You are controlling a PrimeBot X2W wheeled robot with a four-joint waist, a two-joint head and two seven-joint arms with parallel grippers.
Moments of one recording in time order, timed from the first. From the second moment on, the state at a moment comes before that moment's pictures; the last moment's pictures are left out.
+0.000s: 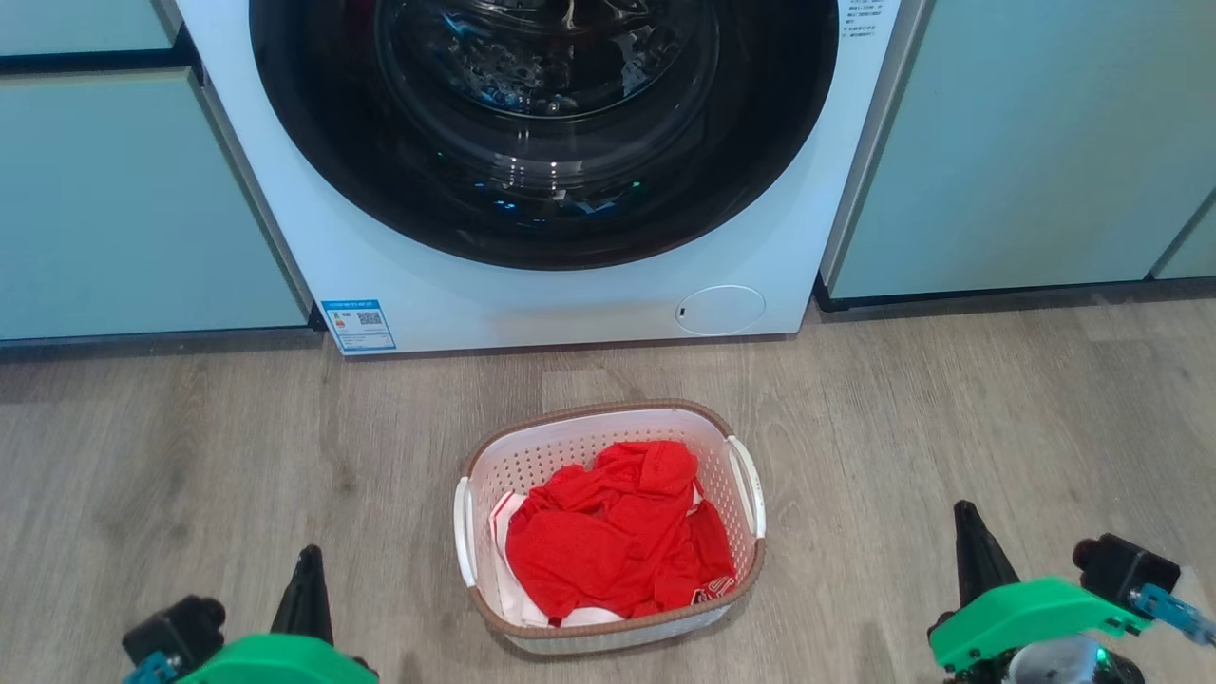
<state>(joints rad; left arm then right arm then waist) 0.17 0.06 -0.09 0.20 -0.62 0.03 -0.16 0.06 -0.05 0.05 0.26 0.65 0.13 -0.15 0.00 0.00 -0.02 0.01</state>
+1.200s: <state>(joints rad) 0.07 0.06 -0.03 0.23 -1.05 -0.04 -0.05 0.02 -0.06 -0.01 0.26 1.07 0.13 -0.06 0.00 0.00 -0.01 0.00</state>
